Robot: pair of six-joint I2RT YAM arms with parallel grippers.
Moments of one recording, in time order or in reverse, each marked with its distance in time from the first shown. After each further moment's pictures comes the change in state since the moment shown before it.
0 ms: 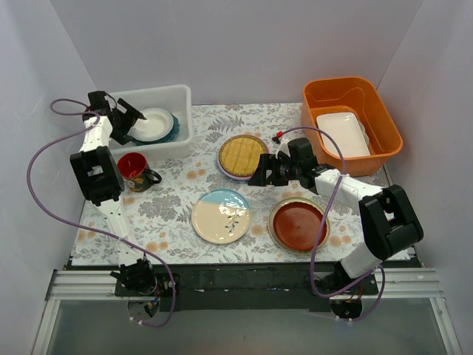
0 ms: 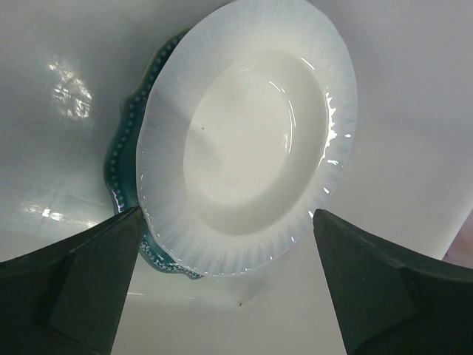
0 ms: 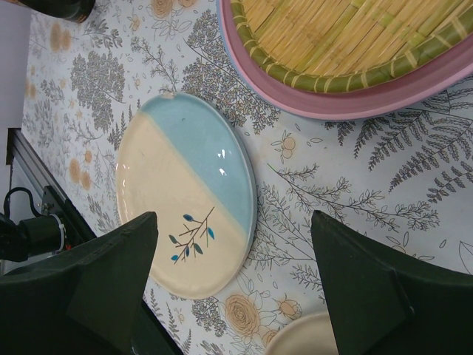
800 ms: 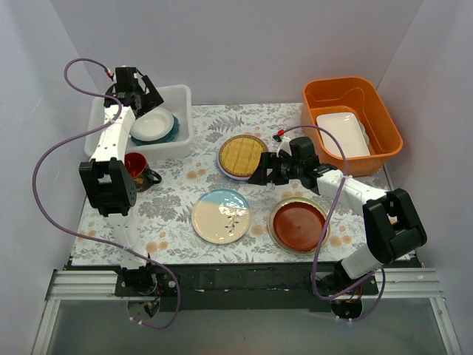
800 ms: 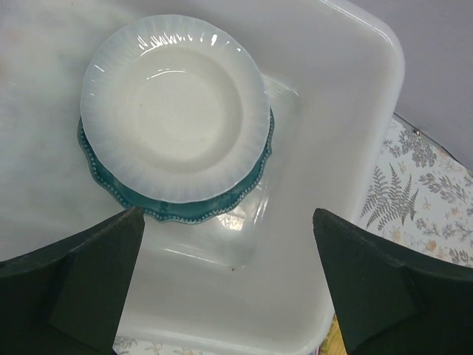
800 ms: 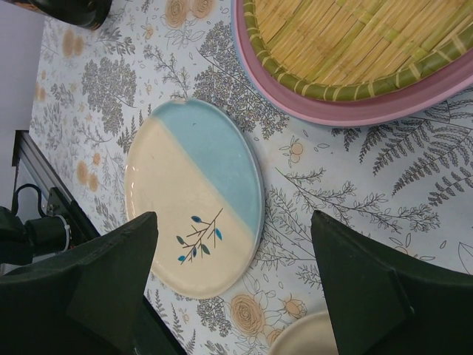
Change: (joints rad) left arm -0.256 -0.258 0.015 -0.094 -0.451 0.222; right arm 0.000 -0.035 0.000 0.000 0.001 0.000
